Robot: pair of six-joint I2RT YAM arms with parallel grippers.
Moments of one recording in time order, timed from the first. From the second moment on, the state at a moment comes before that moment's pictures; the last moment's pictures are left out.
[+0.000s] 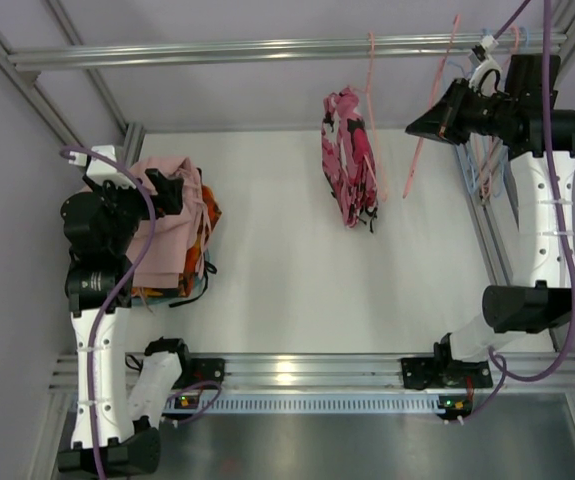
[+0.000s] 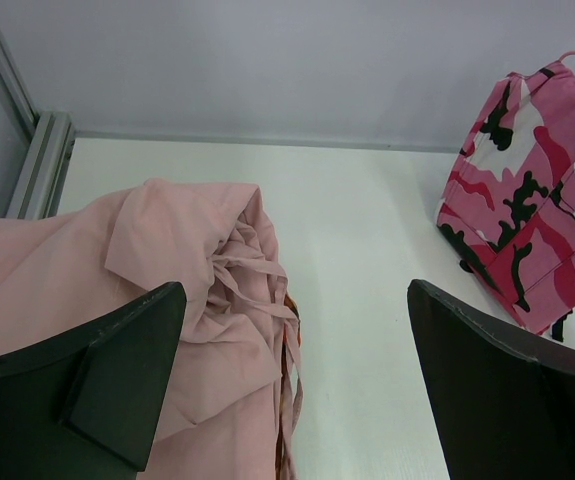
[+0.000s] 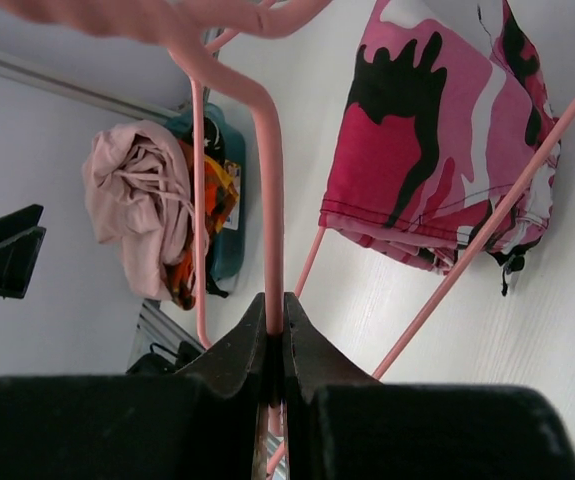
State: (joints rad) left arm 0.11 0.77 1.08 -0.37 0.26 -0.17; right arm -0.02 1.57 2.04 -1.03 -0.72 0.41
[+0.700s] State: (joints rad) left arm 0.11 0.77 1.07 -0.37 0.25 -0.18; right arm -0.04 1.63 2.04 -1.02 -0.63 0.48
